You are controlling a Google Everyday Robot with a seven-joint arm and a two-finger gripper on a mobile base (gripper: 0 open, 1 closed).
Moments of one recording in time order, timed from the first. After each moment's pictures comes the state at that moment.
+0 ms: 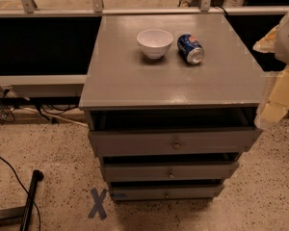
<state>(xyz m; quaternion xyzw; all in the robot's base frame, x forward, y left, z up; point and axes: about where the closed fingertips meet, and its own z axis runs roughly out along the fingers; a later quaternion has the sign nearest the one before) 0.438 -0.216 0.978 -0.60 0.78 -0.04 0.16</state>
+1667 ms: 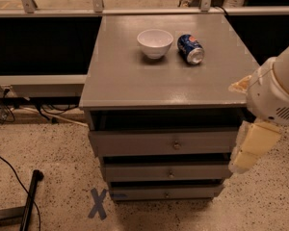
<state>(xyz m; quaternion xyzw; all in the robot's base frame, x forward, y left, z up) 0.398 -0.178 0.907 -0.61 0.77 0.01 0.17</state>
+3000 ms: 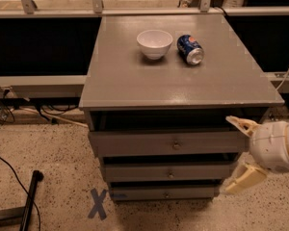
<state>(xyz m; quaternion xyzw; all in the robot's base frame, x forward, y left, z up) 0.408 -0.194 0.799 -0.59 0.72 0.09 0.34</state>
